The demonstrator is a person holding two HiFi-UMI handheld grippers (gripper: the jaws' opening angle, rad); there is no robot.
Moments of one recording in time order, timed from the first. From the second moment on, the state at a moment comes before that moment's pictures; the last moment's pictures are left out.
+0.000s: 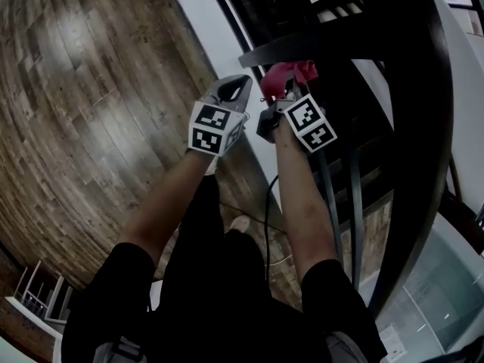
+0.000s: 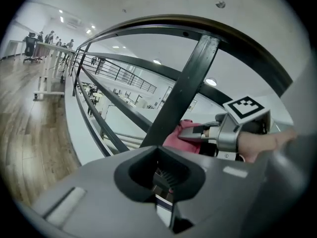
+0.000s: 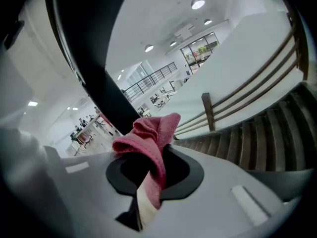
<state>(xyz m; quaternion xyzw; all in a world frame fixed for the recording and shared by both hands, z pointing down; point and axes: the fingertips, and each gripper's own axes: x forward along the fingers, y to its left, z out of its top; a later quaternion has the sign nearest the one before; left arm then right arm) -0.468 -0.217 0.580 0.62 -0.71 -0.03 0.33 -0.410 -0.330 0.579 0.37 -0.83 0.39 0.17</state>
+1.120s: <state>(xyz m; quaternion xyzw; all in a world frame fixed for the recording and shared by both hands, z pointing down) -0.400 -0.202 0.595 0.64 -0.68 0.01 0.35 -0.326 -0.307 0.582 0.40 -0.84 0.24 0.29</state>
